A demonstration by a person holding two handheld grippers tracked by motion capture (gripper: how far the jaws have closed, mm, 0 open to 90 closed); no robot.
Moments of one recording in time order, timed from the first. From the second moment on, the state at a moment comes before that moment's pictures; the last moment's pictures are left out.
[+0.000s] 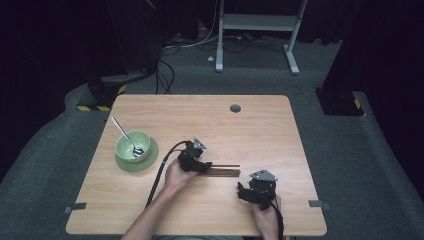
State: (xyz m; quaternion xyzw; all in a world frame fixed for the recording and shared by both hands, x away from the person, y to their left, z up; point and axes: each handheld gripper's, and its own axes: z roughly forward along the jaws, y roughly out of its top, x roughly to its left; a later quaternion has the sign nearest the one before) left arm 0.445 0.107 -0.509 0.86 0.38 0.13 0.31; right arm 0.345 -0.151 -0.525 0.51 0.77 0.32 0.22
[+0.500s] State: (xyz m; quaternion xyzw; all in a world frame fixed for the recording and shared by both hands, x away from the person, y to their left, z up) left arm 0.448 0.116 -0.510 0.86 0.39 0.13 0.31; right arm 0.345 -0.151 -0.525 0.51 0.77 0.32 0.22
